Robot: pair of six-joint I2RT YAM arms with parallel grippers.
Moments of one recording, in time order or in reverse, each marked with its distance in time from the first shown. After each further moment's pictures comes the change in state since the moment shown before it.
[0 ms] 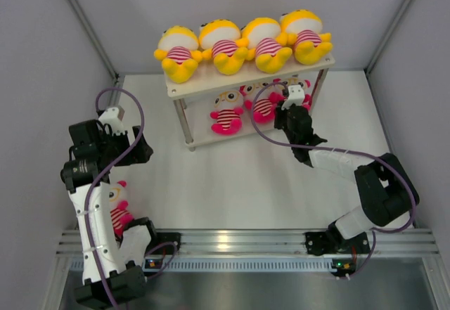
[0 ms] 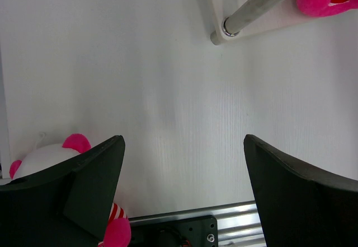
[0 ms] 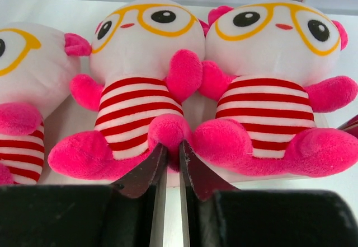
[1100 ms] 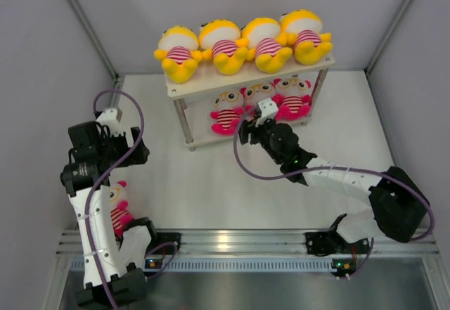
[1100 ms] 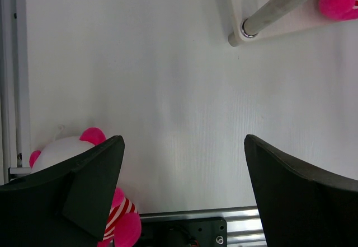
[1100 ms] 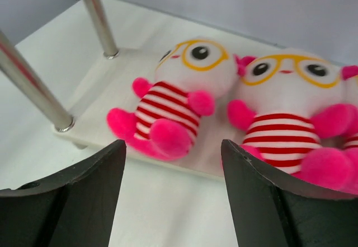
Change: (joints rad) left arm 0.000 -0.021 -0.002 0.000 -0.062 0.008; right arm 0.300 -0.169 -0.031 0.022 0.011 -0.099
